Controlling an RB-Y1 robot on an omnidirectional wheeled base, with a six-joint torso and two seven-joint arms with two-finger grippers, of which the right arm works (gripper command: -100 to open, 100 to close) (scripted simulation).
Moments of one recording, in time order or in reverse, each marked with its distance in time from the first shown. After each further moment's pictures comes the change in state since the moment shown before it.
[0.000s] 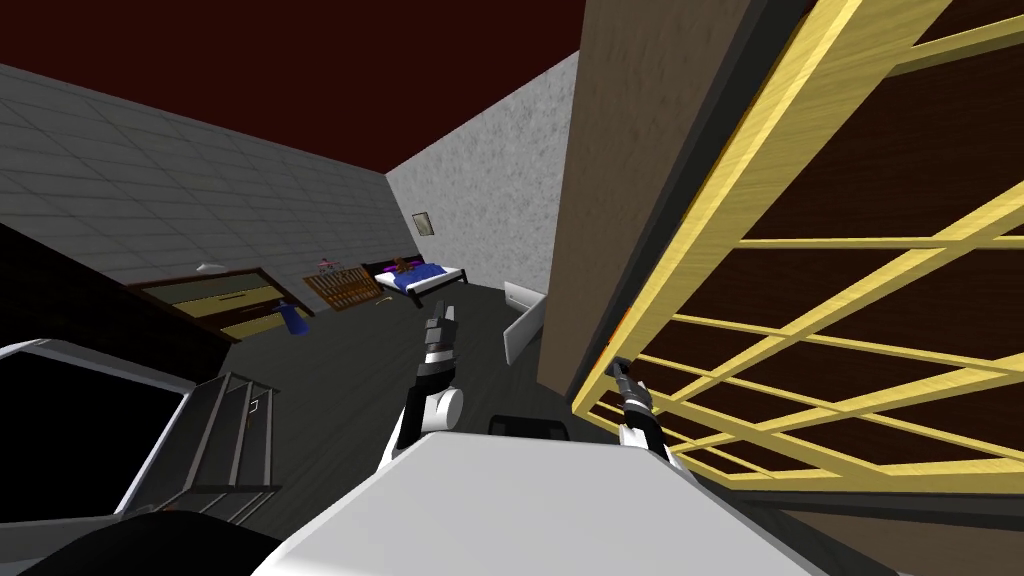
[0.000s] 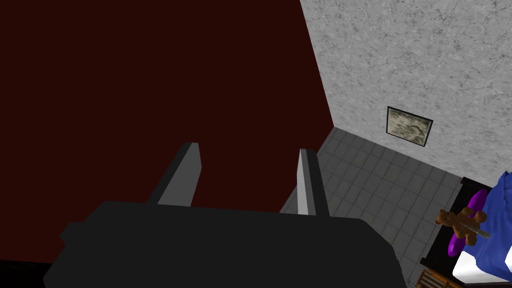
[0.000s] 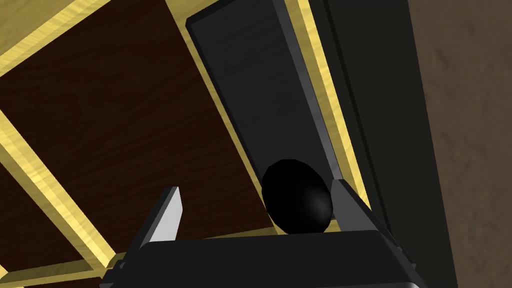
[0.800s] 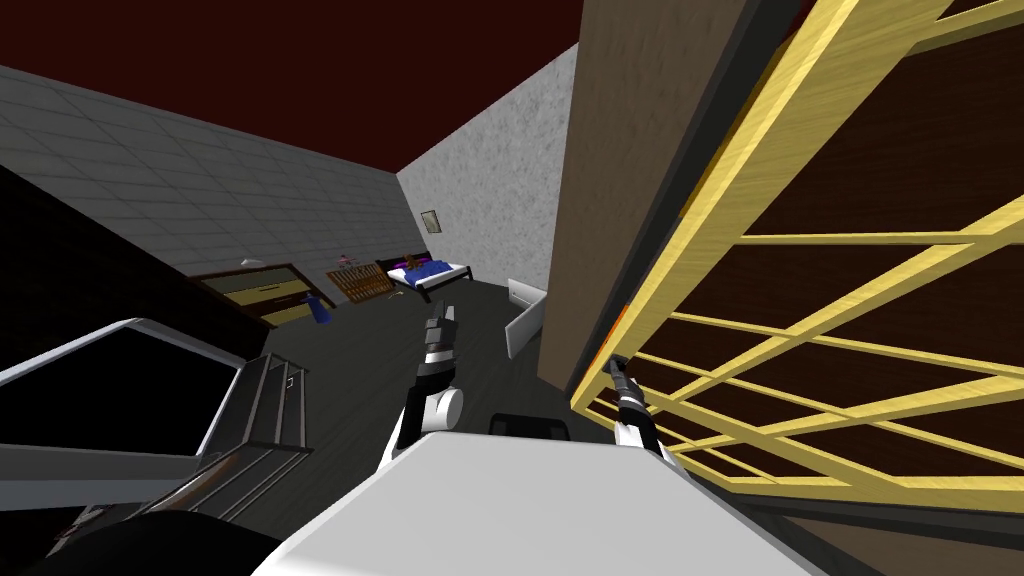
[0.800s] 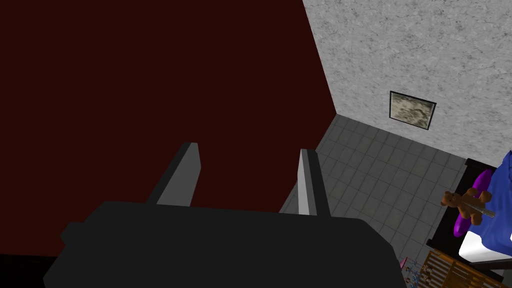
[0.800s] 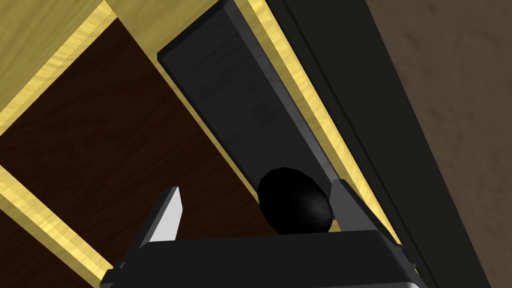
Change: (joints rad) arm 0.007 0.011 0.059 -0.025 -0.043 0.004 -0.157
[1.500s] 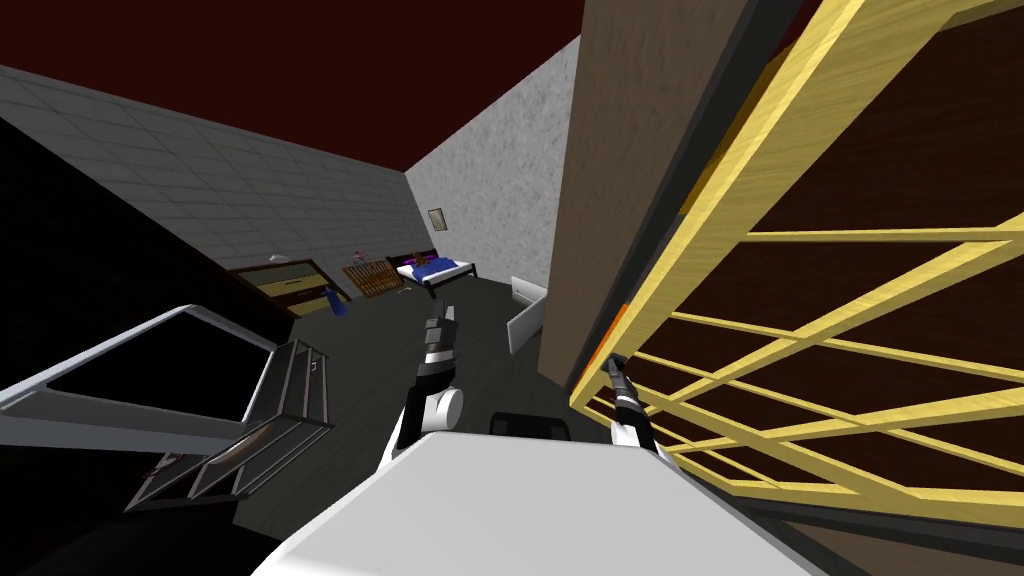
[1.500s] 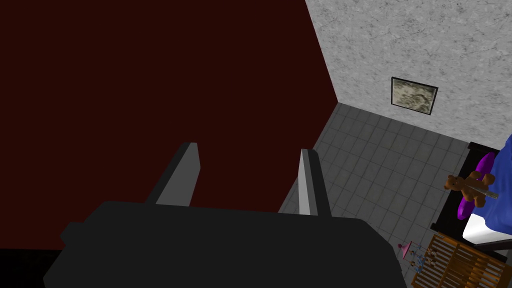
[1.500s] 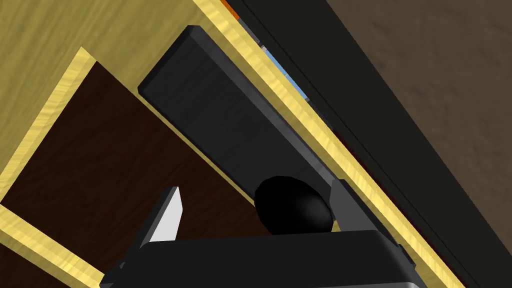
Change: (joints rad) arm 0.012 0.005 0.057 -0.008 -0.045 -0.019 -0.149
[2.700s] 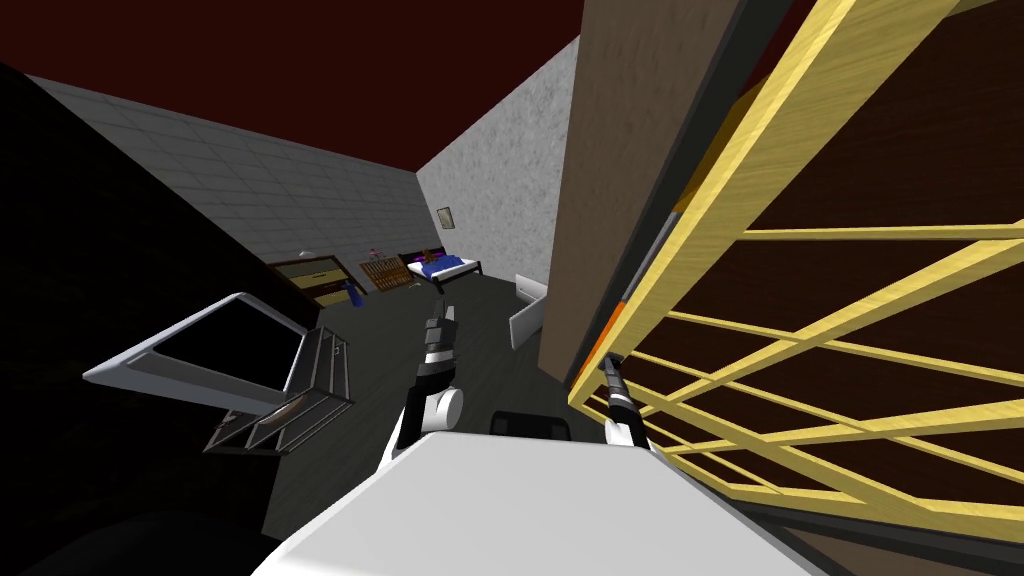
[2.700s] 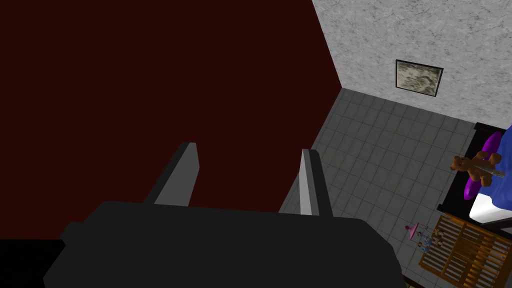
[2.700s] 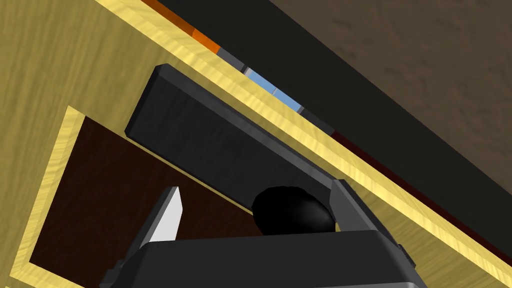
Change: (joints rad) arm 0.004 0.012 0.069 -0.002 -0.052 -0.020 -0.176
